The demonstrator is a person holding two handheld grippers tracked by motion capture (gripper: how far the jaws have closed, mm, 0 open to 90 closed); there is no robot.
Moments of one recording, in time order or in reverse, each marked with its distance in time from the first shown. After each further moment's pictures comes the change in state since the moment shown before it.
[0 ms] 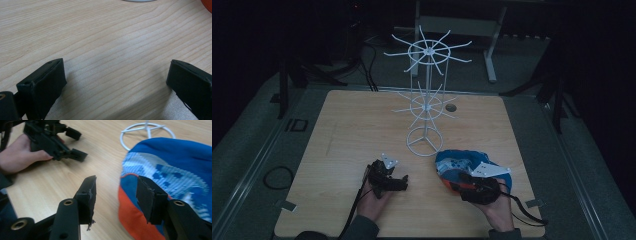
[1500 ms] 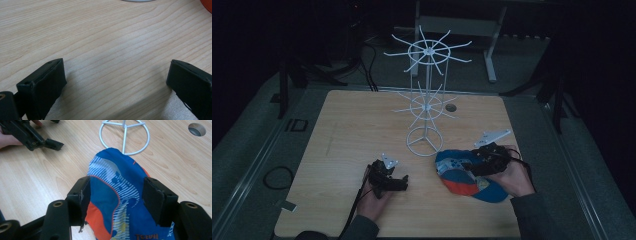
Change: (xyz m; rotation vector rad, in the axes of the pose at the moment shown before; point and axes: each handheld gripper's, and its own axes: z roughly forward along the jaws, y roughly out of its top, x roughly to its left) left arm 0.000 0.000 0.000 0.005 -0.004 0.003; right arm -0.047 0.077 -0.019 0.255 -0.058 -0.157
